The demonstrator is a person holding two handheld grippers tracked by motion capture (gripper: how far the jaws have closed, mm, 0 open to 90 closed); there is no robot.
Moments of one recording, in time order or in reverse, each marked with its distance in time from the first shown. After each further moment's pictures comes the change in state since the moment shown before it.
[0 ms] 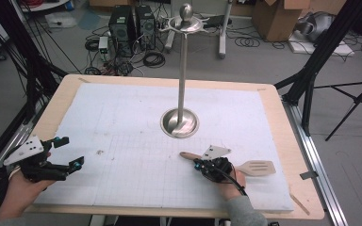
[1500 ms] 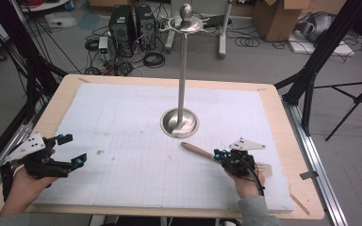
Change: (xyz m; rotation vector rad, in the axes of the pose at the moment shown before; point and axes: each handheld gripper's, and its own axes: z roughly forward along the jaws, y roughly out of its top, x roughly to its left) left arm 0.003 0.006 0.011 -0.045 -0.047 -0.019; right arm -0.039 -0.014 -0.055 -0.135 -0.071 0.275
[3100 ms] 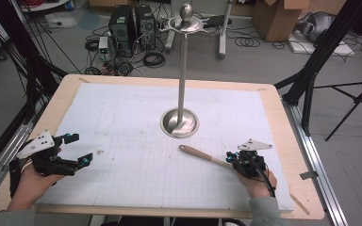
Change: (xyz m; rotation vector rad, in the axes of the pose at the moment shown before) left arm 0.000 -0.003 0.014 0.045 -0.011 0.013; right arm -0.021 -0.008 -0.013 0.117 -0.128 -0.011
